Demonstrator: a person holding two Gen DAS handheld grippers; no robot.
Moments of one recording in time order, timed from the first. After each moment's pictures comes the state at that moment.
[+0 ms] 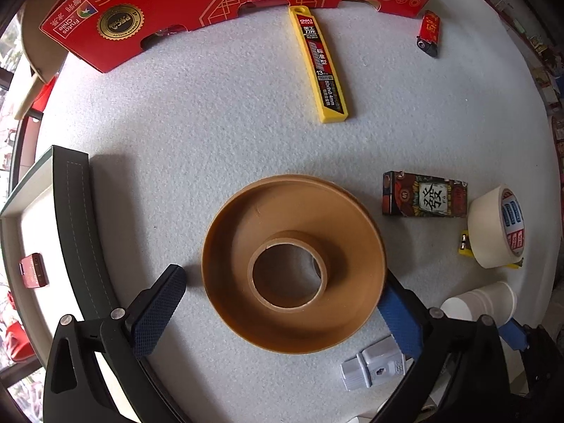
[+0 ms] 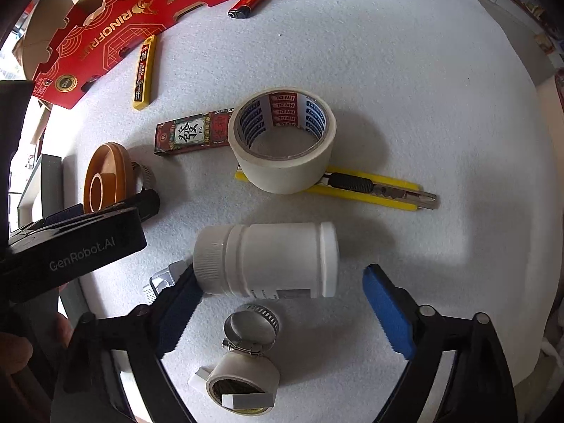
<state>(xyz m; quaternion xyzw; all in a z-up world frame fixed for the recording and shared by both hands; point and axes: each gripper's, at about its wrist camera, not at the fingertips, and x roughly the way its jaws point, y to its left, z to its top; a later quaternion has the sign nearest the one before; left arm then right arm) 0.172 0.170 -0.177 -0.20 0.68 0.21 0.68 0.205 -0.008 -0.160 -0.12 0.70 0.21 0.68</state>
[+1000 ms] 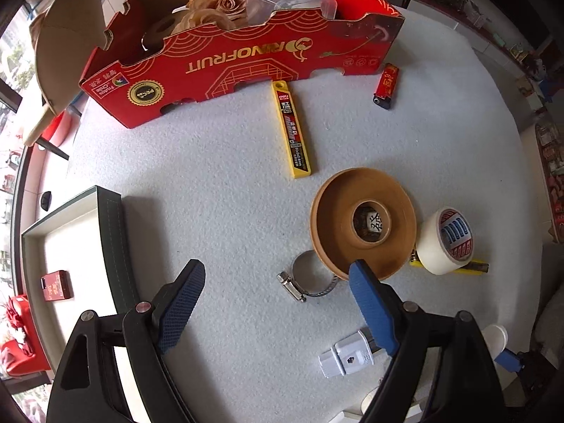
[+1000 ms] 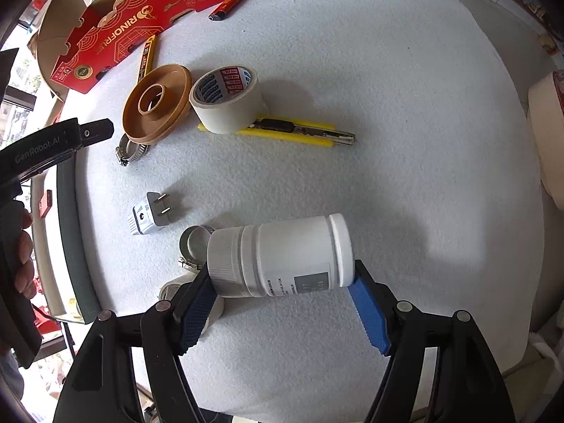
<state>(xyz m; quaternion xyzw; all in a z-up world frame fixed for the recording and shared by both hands) 0.180 0.160 -0.129 -0.16 0.62 0.20 0.74 0.187 -0.089 -0.125 -0.12 0.69 0.23 0.67</state>
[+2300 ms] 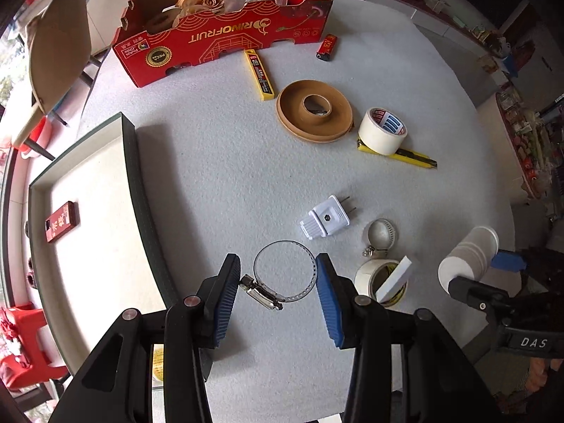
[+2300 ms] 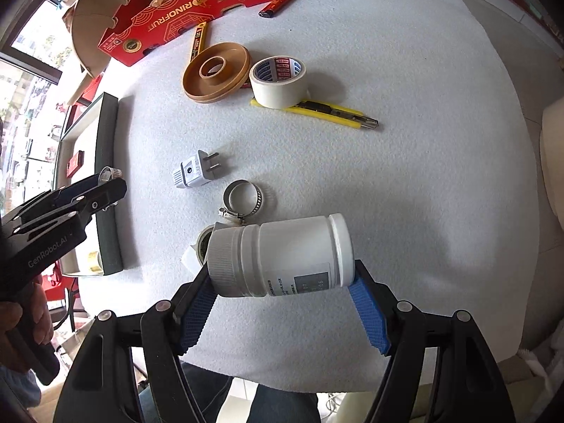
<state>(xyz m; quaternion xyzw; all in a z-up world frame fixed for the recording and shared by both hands) 0.056 0.117 -0.077 -0.16 0.61 0.14 0.77 0.149 -0.082 -0.087 -0.15 0.67 0.30 0.66</state>
